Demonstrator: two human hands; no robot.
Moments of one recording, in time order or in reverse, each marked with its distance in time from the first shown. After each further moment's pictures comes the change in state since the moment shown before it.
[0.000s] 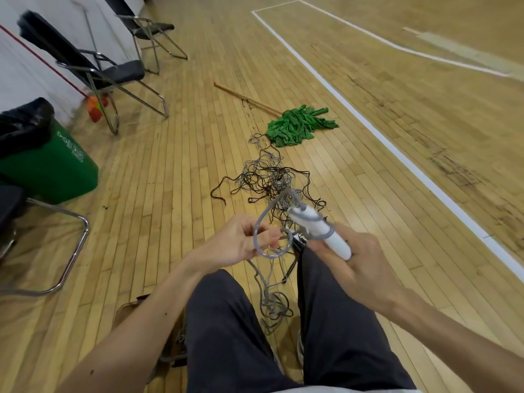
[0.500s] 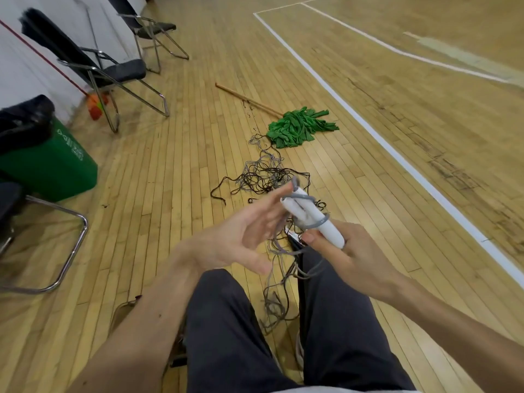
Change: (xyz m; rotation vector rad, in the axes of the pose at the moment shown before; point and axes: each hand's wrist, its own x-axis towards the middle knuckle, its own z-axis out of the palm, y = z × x) left_hand -0.006 0.027 -0.006 -0.225 -0.426 0.228; right_hand 0.018 -0.018 -0.006 0.145 -0.253 0.241
